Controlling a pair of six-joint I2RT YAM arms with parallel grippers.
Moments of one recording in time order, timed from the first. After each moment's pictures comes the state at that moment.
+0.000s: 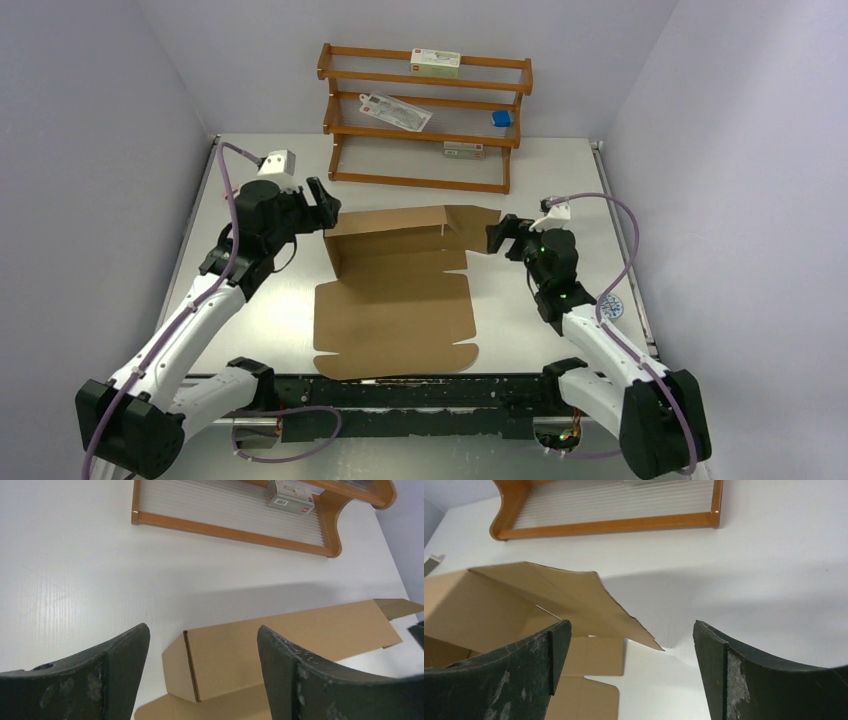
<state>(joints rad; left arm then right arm) -0.35 1.02 0.85 -0.16 -0.07 -0.41 0.31 0.96 0.43 0.31 0.11 0.34</state>
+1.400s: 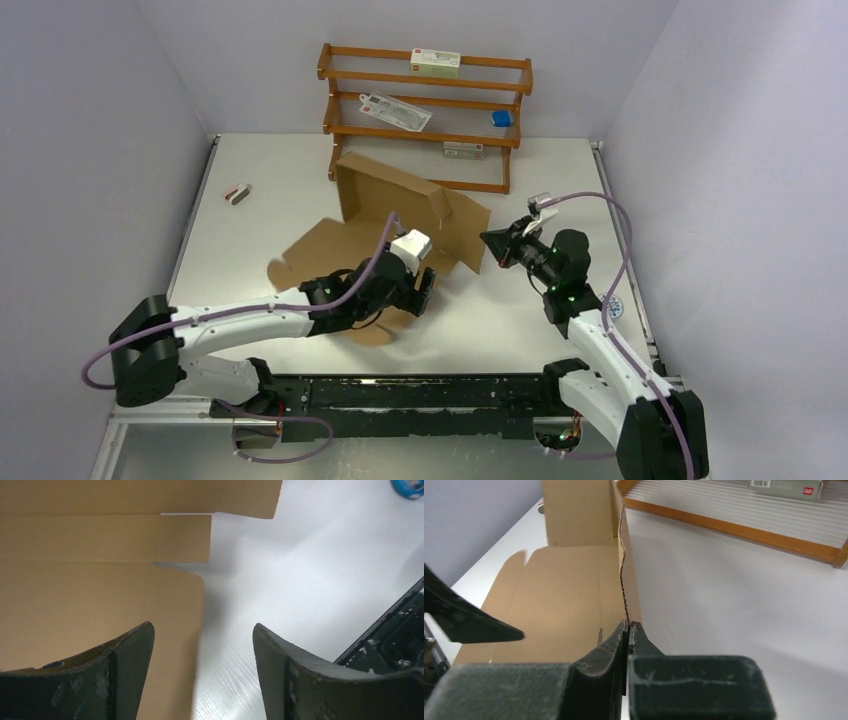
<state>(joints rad) -1.13 1.30 0.81 -0.04 -0.34 -0.35 0.21 0.90 0.42 0.35 -0.45 0.25</state>
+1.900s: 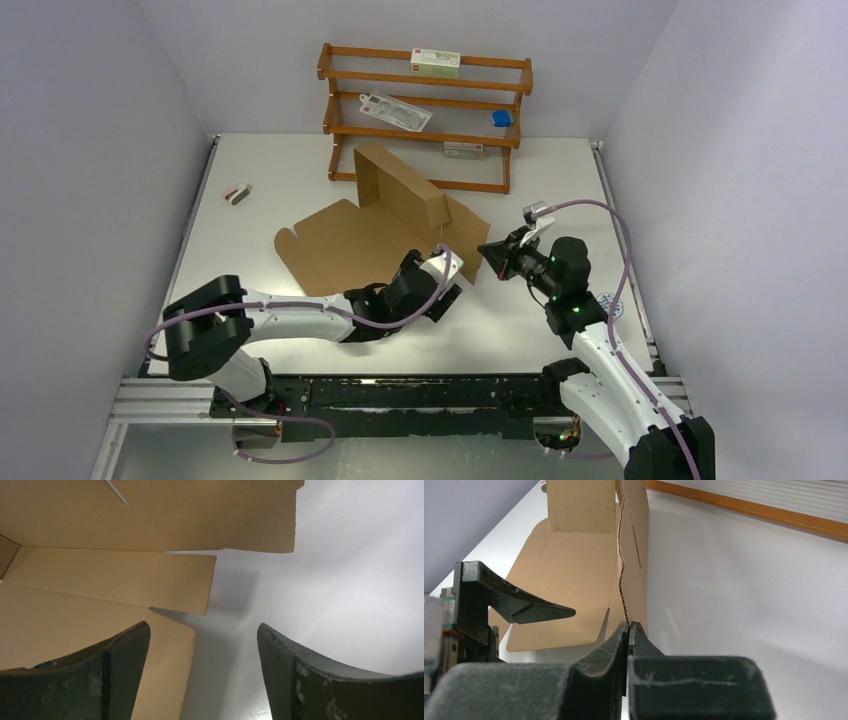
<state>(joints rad) -1.20 1.53 0.81 0.20 -0.49 -0.14 0.27 0.78 0.42 0.17 -0.42 0.24</state>
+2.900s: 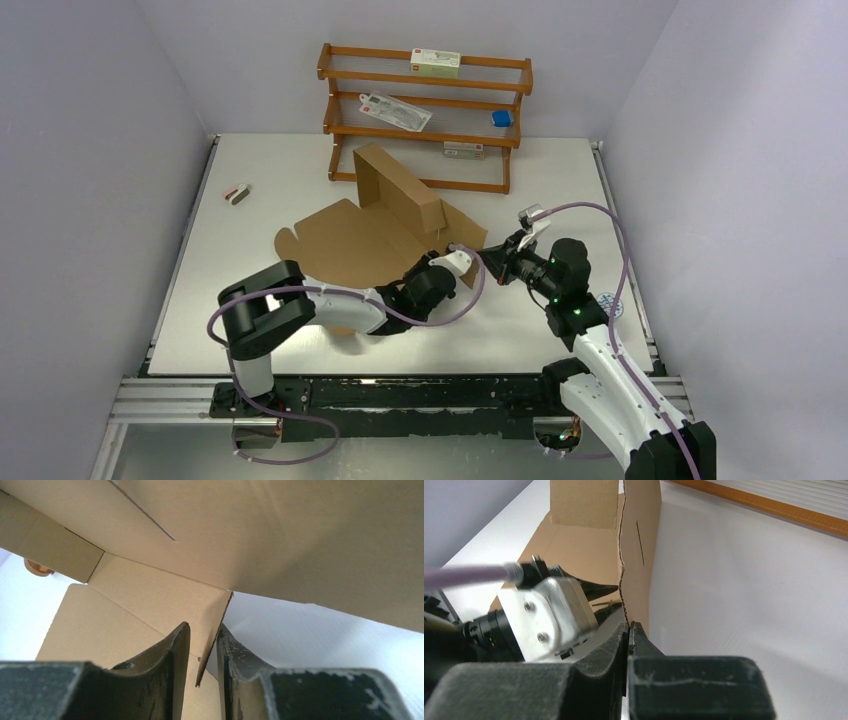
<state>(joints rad) -1.18 1.84 0.92 0.40 -0.80 0.11 0.28 0.75 0.42 0.12 -0.47 0.20</state>
